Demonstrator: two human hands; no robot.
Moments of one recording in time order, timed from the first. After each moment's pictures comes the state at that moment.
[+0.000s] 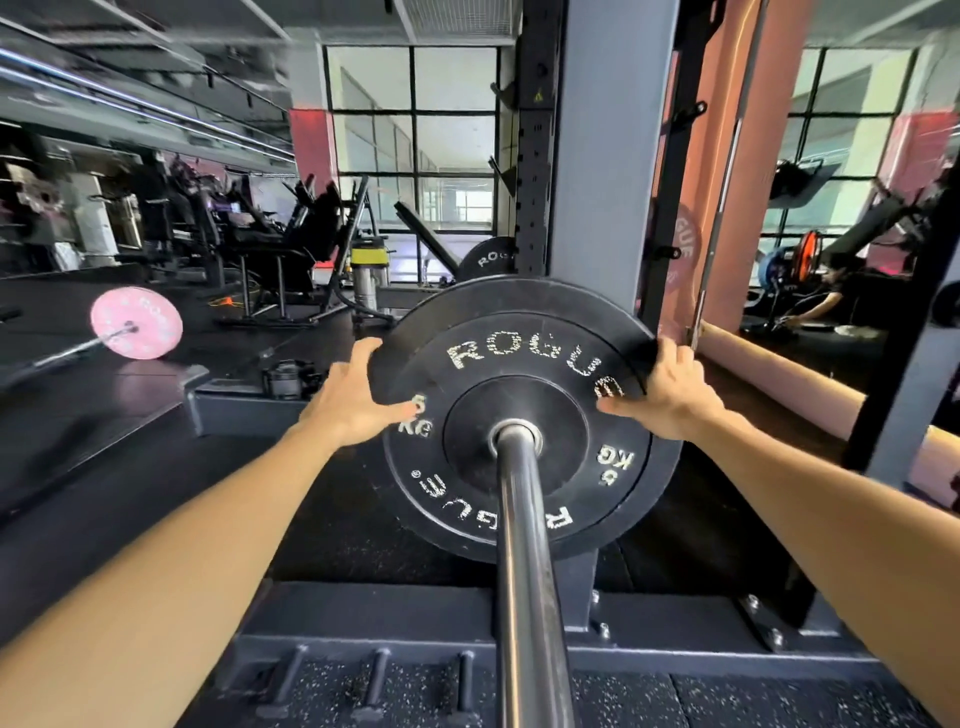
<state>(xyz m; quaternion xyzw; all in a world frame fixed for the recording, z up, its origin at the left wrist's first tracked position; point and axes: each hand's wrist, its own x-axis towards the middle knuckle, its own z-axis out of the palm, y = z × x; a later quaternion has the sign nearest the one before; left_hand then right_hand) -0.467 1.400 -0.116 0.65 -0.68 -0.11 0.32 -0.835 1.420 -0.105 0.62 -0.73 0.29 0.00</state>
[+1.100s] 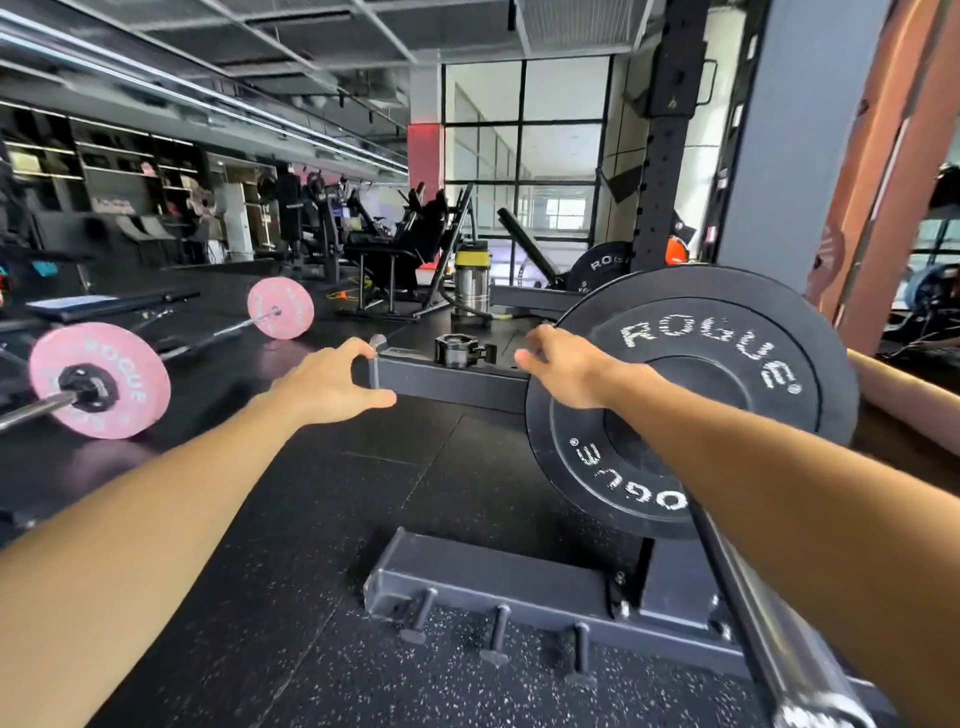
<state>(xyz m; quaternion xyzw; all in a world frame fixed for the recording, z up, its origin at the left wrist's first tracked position) -0.244 1.557 -0.101 0.72 -0.65 -0.06 0.24 -0.535 1.505 -0.075 0.82 -0.52 0.20 -0.08</state>
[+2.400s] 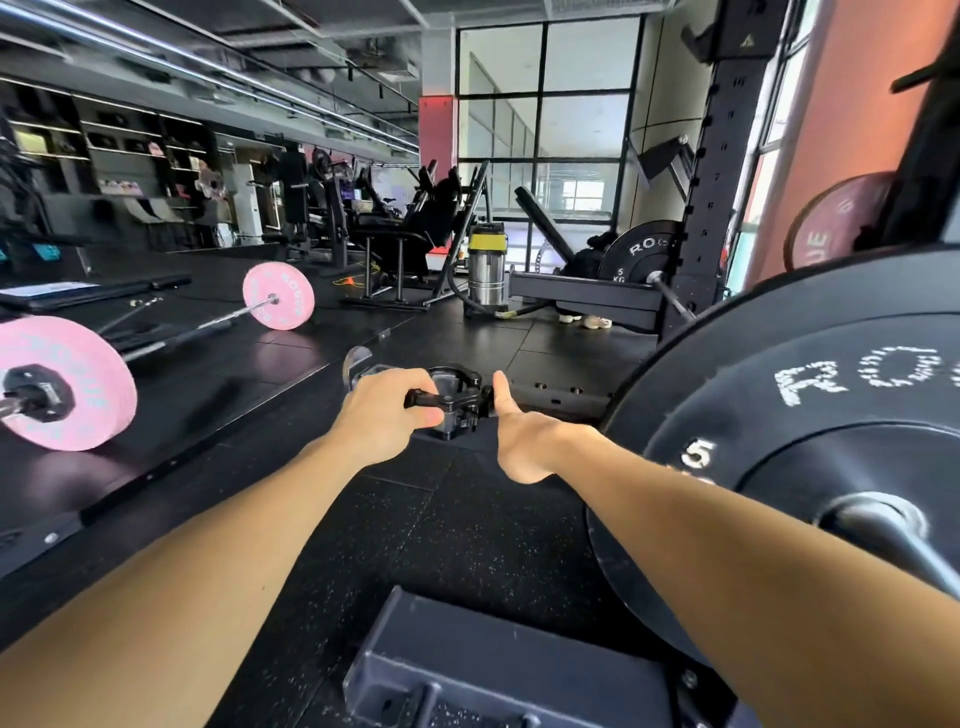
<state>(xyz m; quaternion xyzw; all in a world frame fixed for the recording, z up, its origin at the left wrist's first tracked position) -0.248 1.322 -0.159 0.65 -0.67 -0.08 0.35 -0.426 1.303 -0.146 0.81 -0.57 -0.03 -0.14</state>
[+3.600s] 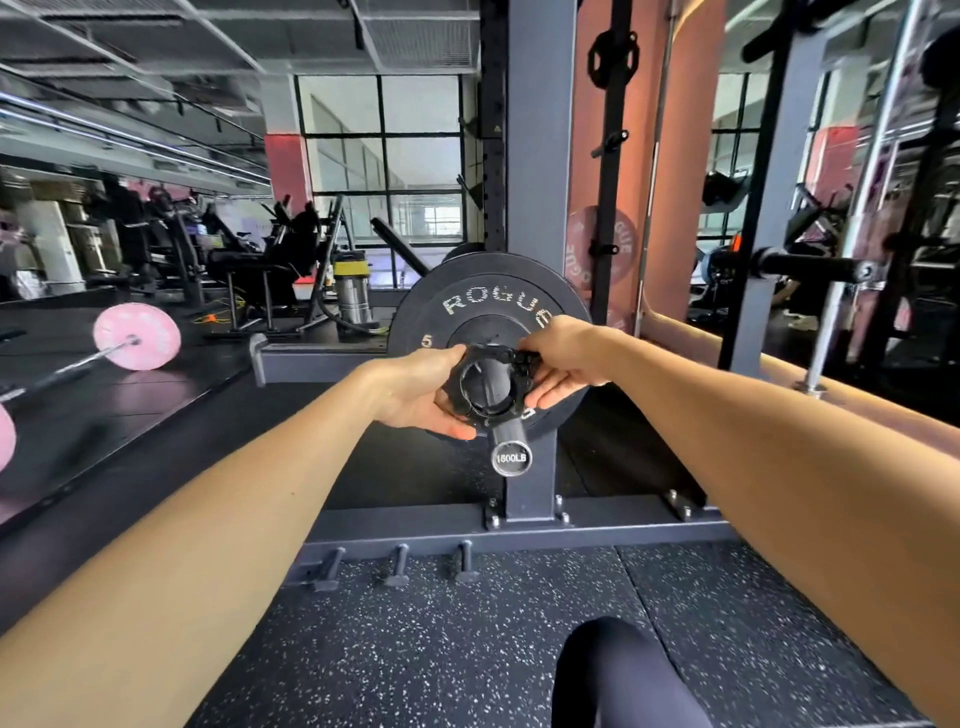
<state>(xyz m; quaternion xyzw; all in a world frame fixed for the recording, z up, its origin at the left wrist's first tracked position) -0.508 1.747 -0.080 0.48 -0.62 -0.56 0.27 -0.690 1.757 -0.054 0.59 -0.65 0.31 -0.36</state>
